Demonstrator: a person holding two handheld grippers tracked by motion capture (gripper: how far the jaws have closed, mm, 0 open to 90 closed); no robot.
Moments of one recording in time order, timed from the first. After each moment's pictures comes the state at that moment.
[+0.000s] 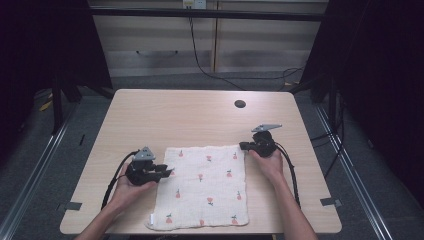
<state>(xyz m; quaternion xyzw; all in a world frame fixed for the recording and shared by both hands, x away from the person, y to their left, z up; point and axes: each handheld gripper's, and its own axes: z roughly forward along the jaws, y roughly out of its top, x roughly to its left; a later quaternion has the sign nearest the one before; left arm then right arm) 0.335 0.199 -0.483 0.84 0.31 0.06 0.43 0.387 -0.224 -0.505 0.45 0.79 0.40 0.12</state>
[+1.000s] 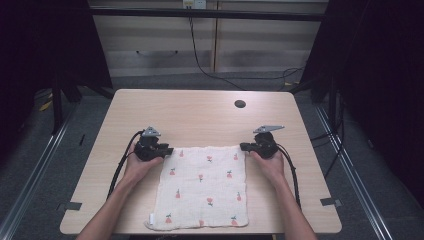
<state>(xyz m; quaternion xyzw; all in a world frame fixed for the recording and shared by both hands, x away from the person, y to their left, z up) 0.405 0.183 -0.506 0.84 0.35 0.09 0.40 0.380 -0.226 -0.503 0.45 0.79 0.41 0.12</state>
